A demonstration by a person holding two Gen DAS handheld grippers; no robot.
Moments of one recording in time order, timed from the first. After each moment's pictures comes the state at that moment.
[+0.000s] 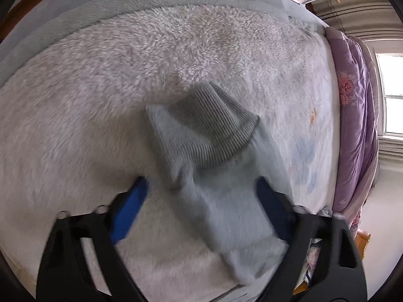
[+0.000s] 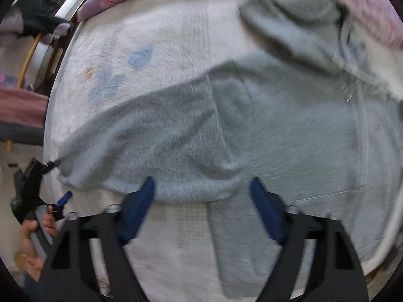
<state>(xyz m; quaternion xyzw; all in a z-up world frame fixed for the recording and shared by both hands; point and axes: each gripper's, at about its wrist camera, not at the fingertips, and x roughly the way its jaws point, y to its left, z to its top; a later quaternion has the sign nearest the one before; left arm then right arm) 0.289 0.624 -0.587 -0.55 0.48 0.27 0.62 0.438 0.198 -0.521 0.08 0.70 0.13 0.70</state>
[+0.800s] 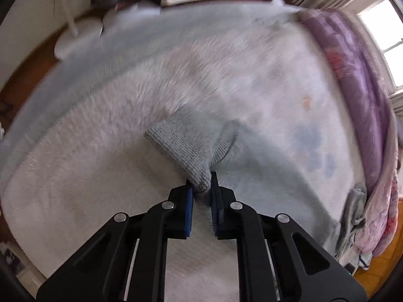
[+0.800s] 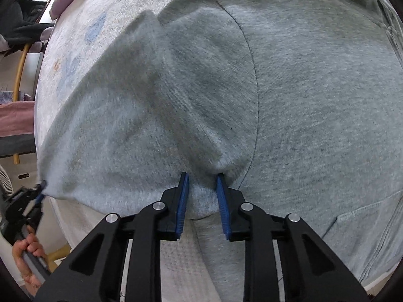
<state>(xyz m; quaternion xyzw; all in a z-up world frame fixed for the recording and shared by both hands) 0.298 0.609 -0.508 -0.40 0.49 0.30 0.72 0.439 0.188 -0.603 0.11 0.74 0.15 0.65</state>
